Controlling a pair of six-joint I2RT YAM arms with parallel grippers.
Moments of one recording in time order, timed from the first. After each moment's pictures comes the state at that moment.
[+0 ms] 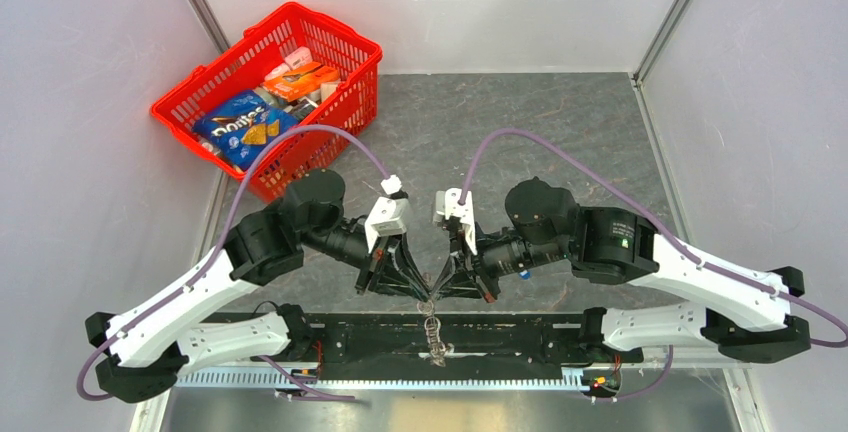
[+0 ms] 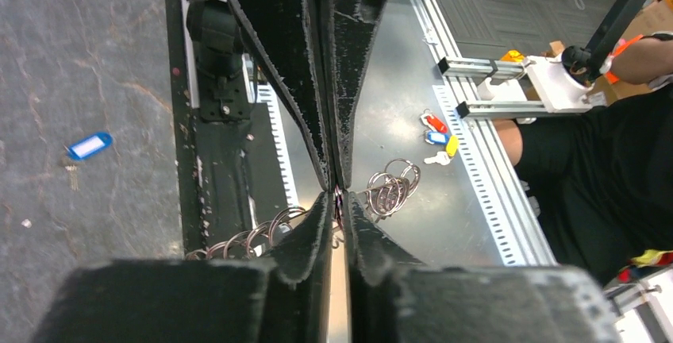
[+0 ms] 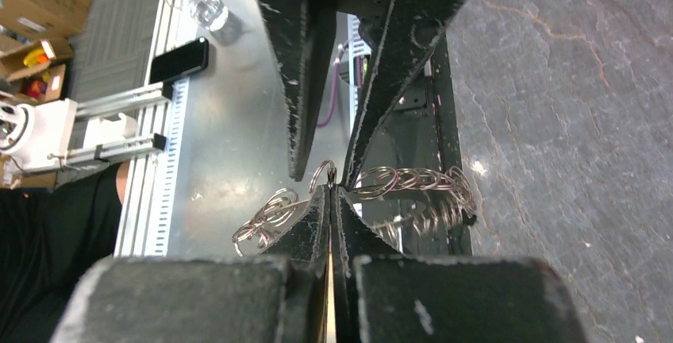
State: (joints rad) left arm -0.99 0.89 1.13 -0.54 0.90 -0.10; right arm 1.27 1.08 1.37 -0.68 -0.40 0.19
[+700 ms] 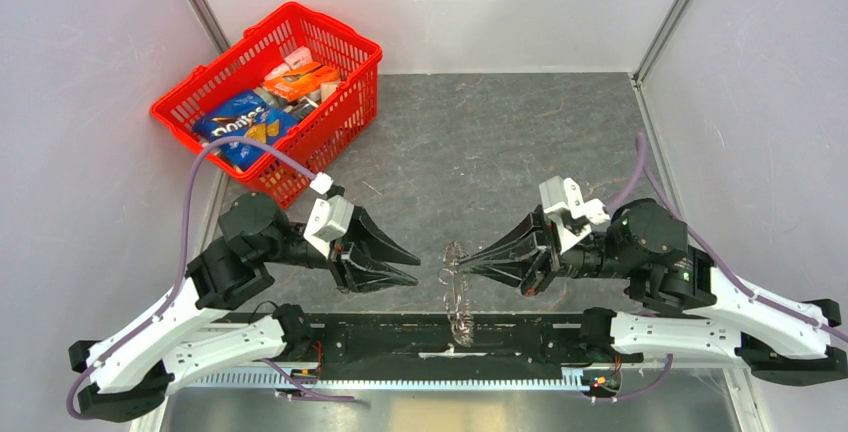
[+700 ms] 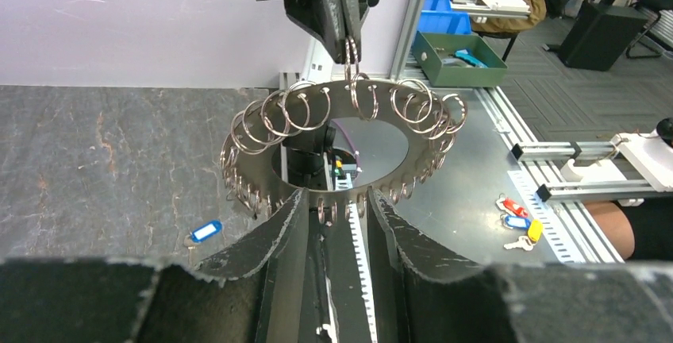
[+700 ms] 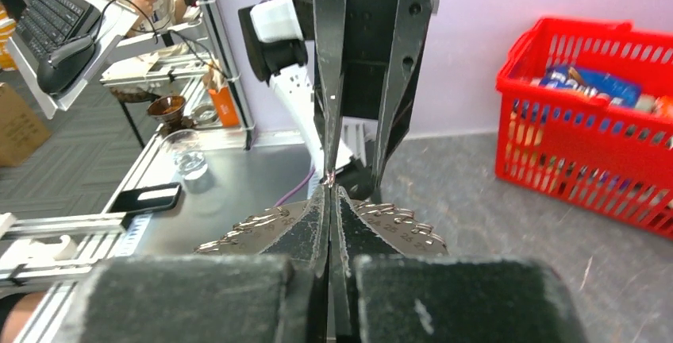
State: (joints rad) left arm -0.99 0.70 1.03 -0.25 0.71 -0.16; right arm 1.27 0.76 1.11 -0.19 -0.28 0.16
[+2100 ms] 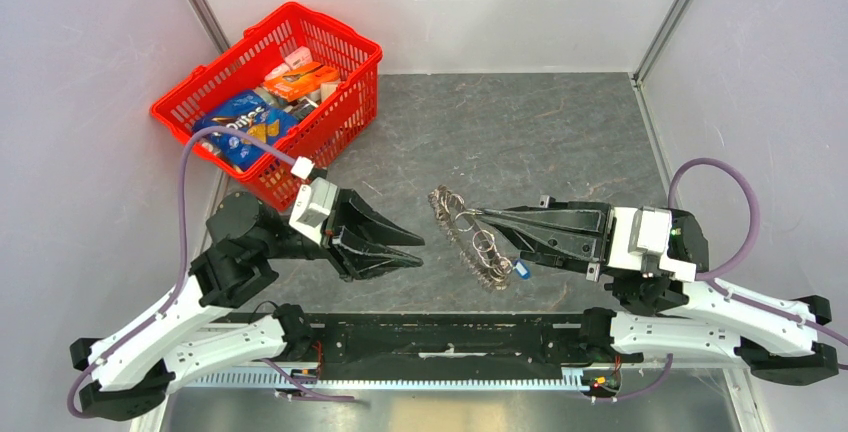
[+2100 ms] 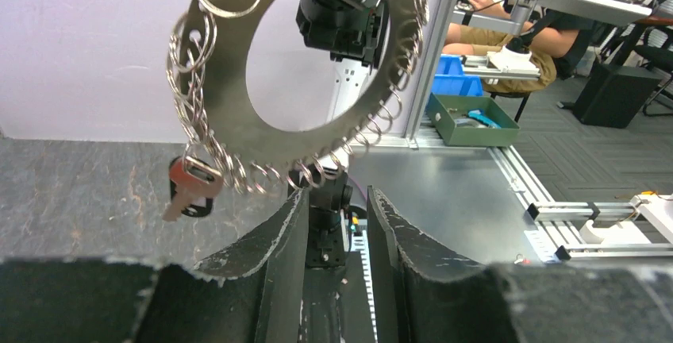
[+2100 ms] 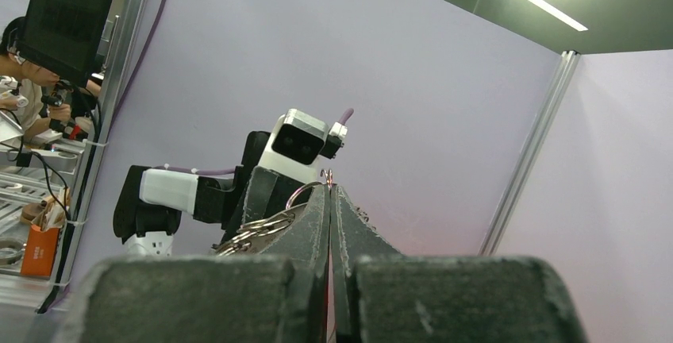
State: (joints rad) left arm -0.99 0.71 1.03 -0.07 0.63 -0.24; right arm 1.27 0.76 0.98 0.53 -0.25 -0.26
